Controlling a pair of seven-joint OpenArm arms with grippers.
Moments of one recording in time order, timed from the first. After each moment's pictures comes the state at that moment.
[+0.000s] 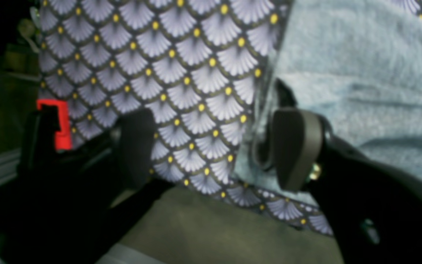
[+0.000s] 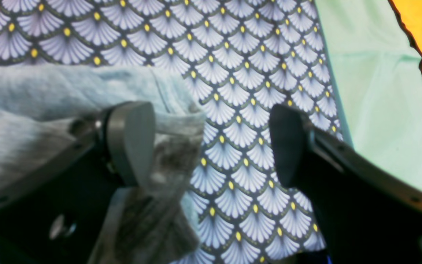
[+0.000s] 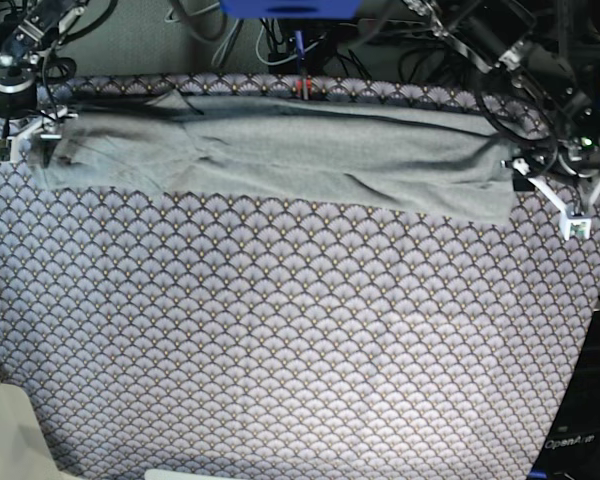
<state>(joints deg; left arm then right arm) -2.4 2.3 -45.6 106.0 6.3 -39.8 73.3 -14.5 -3.7 56.4 93.5 -23.5 40.1 -4.0</state>
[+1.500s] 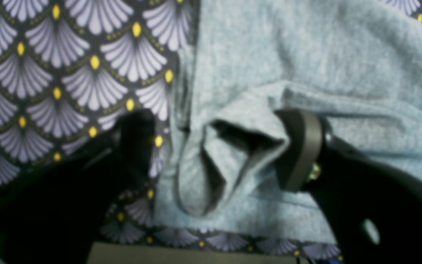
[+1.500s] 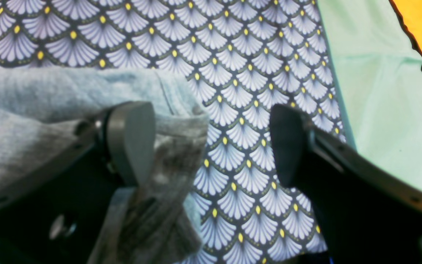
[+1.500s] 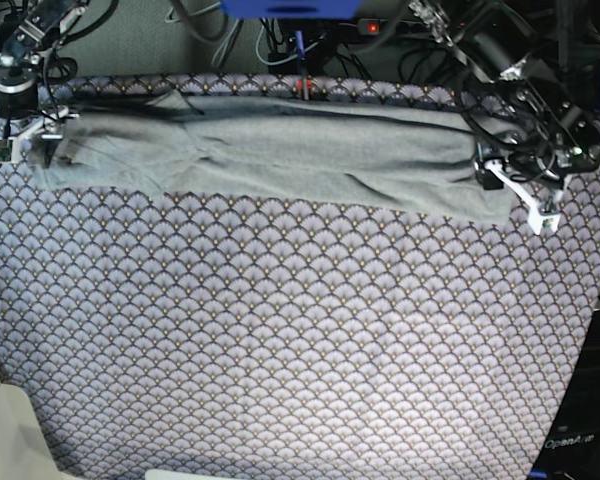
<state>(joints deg) -4.4 1.1 -45.9 89.7 -2.5 -39.8 71.6 -14.5 -3.8 56.2 93.5 -23.5 40.1 -3.8</state>
